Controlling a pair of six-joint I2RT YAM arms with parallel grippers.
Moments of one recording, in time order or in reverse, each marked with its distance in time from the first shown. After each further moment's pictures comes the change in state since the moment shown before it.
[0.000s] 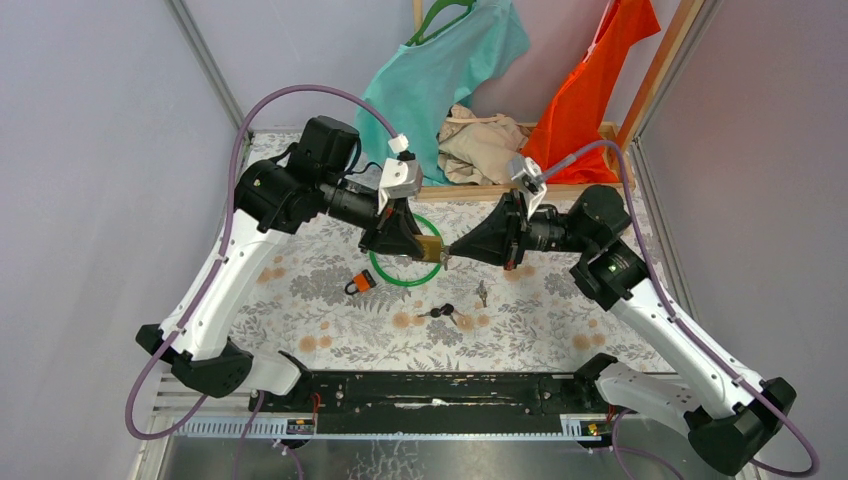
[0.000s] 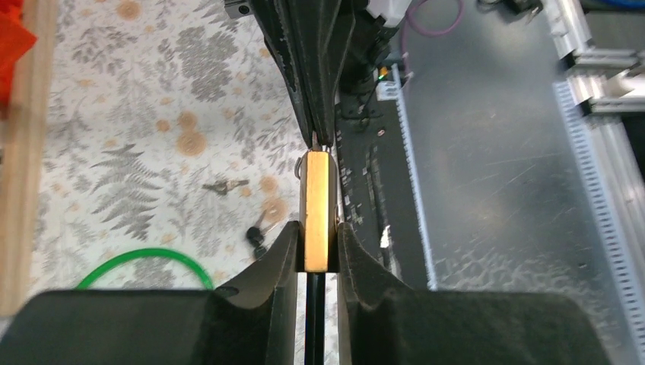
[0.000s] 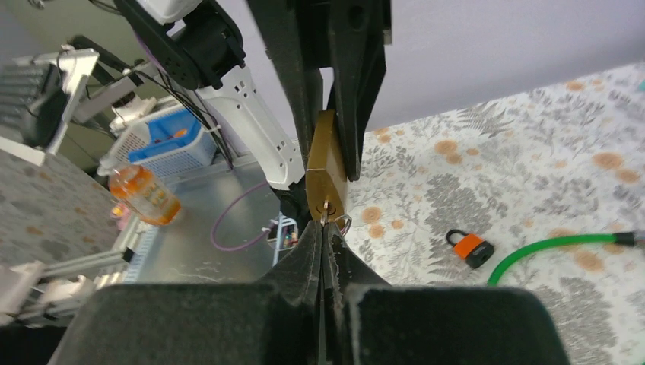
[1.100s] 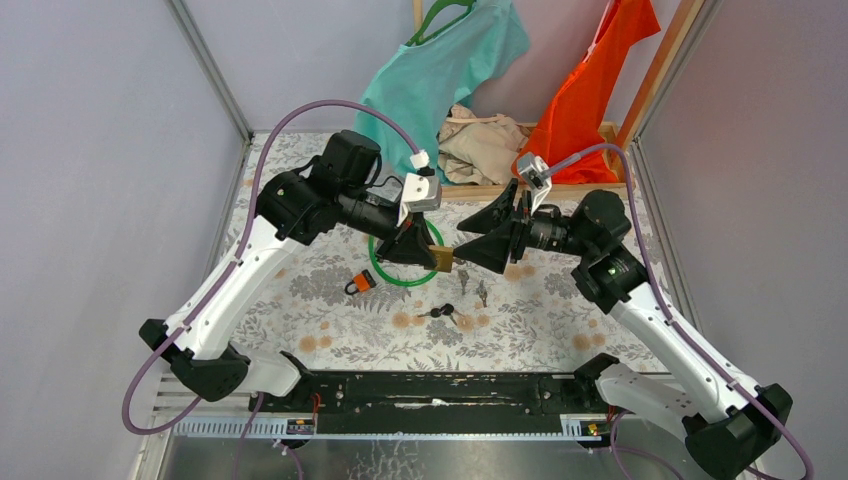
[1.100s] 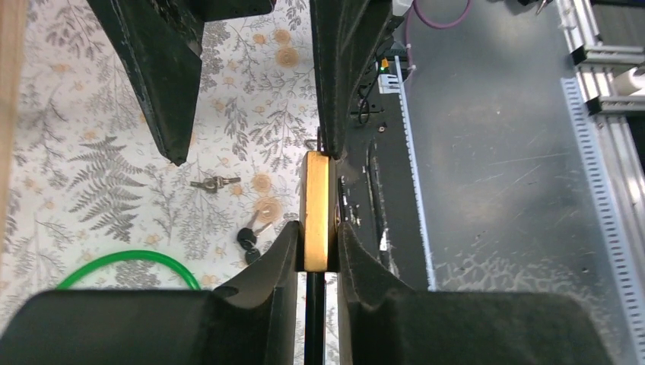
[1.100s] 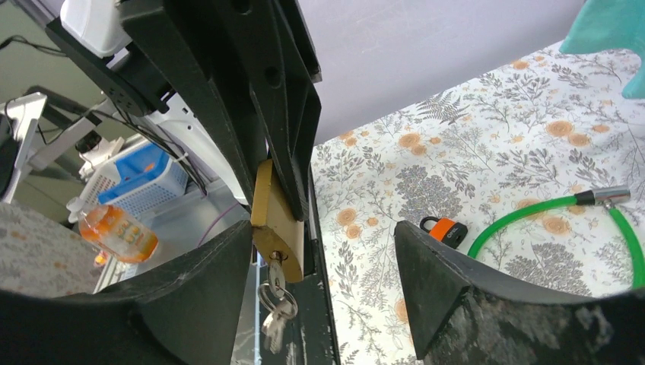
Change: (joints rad) left arm -0.079 -0.024 -0.123 0.111 -0.101 -0.058; right arm -0.066 -0.011 -0.063 0.027 0.080 0.069
